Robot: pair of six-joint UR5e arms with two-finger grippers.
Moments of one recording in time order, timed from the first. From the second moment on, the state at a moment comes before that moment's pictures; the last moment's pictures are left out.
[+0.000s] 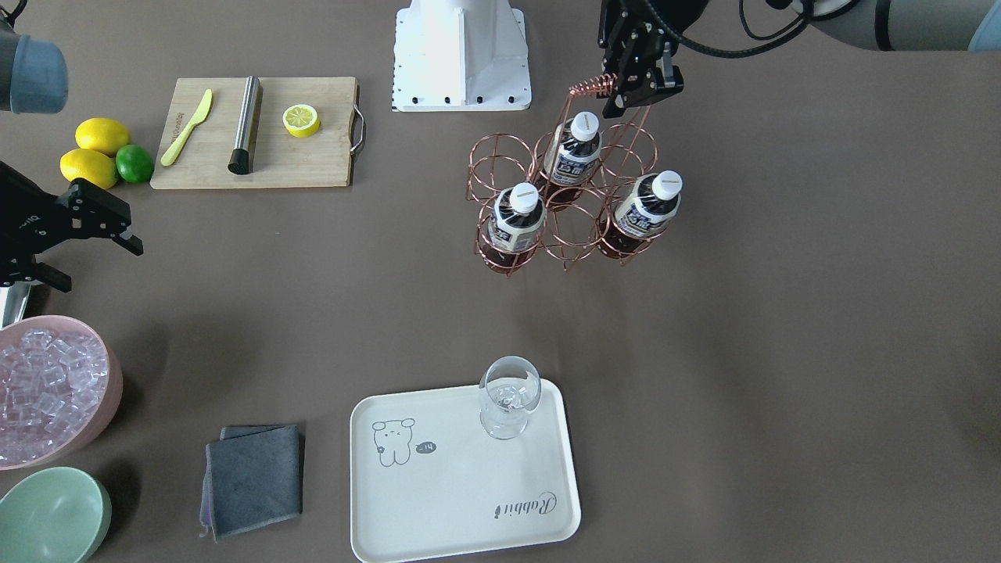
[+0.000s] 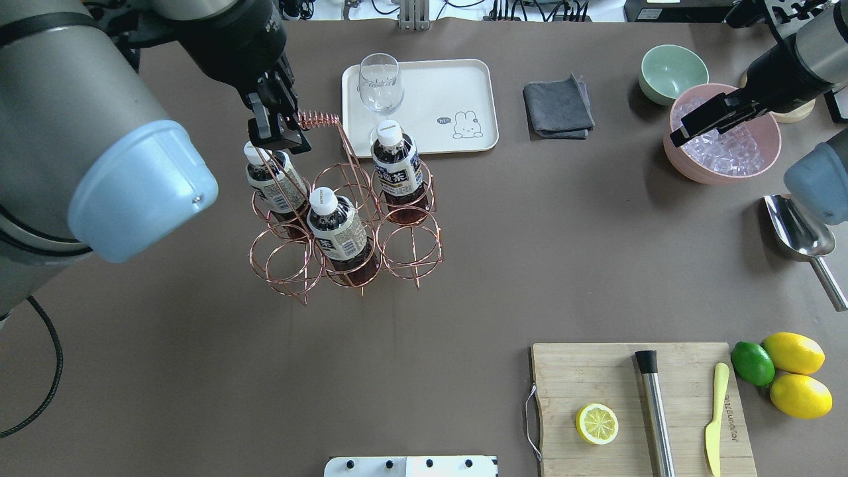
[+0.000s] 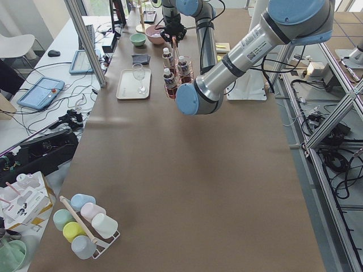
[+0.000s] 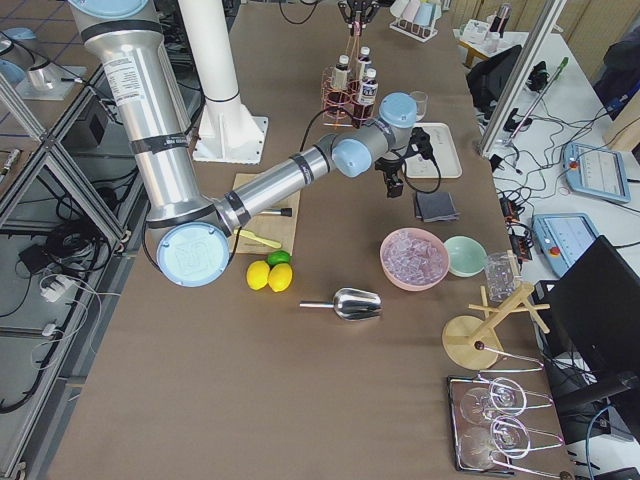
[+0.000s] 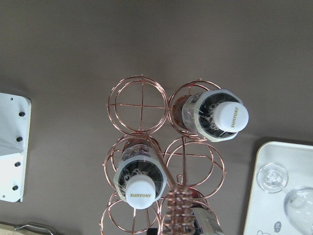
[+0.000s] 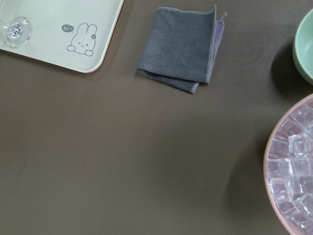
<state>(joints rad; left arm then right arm) -0.88 -2.52 -1.99 -0.89 -2.25 -2.69 1.15 -1.30 1.82 -1.44 2.42 0.38</state>
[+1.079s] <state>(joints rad) -0.74 -2.56 -1.95 -1.02 -2.15 -2.93 1.15 -1.31 1.82 -1.44 2.42 0.38</state>
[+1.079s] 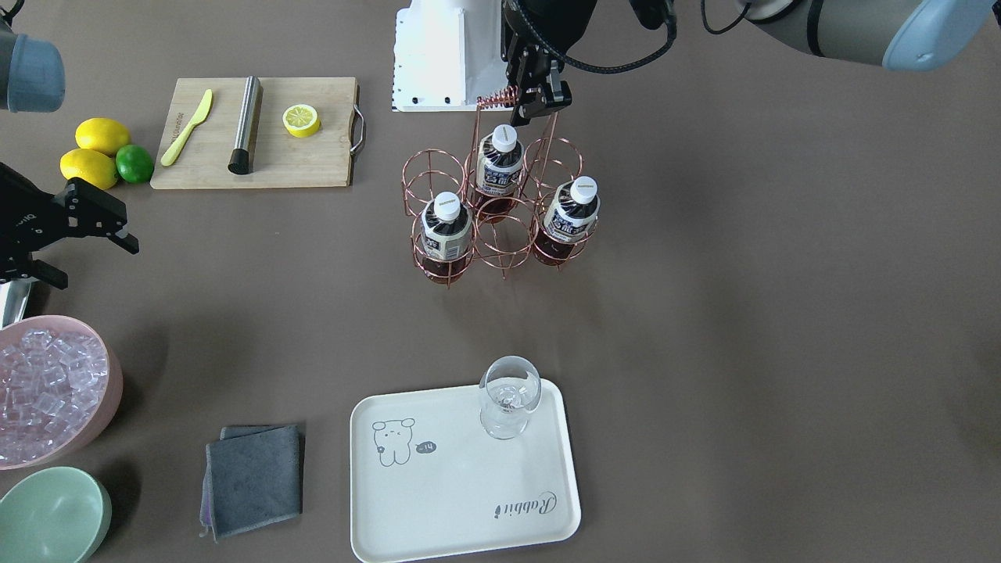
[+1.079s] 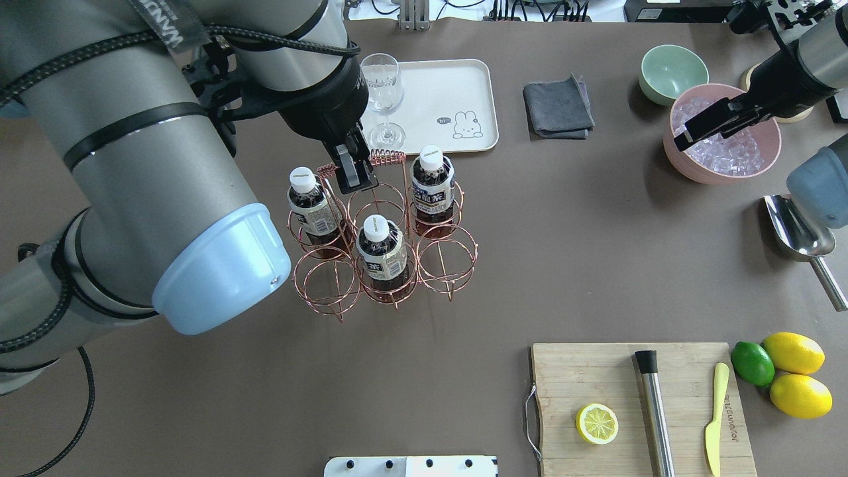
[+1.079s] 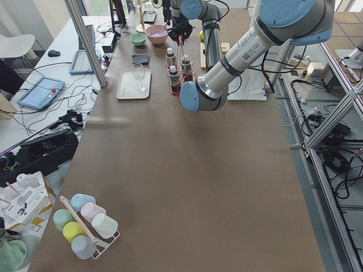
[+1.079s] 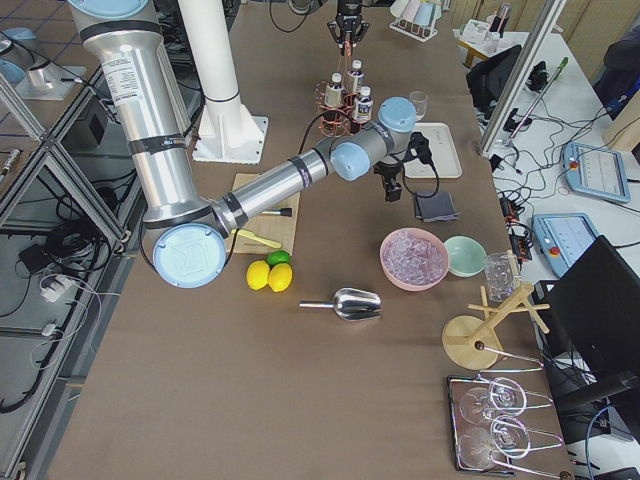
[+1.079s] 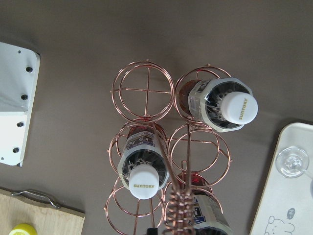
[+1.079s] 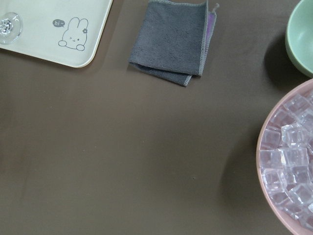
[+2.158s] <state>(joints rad) -0.68 -2.54 -2.00 -1.06 -2.10 -2.98 1.15 -1.31 1.81 -1.44 2.41 0.38</state>
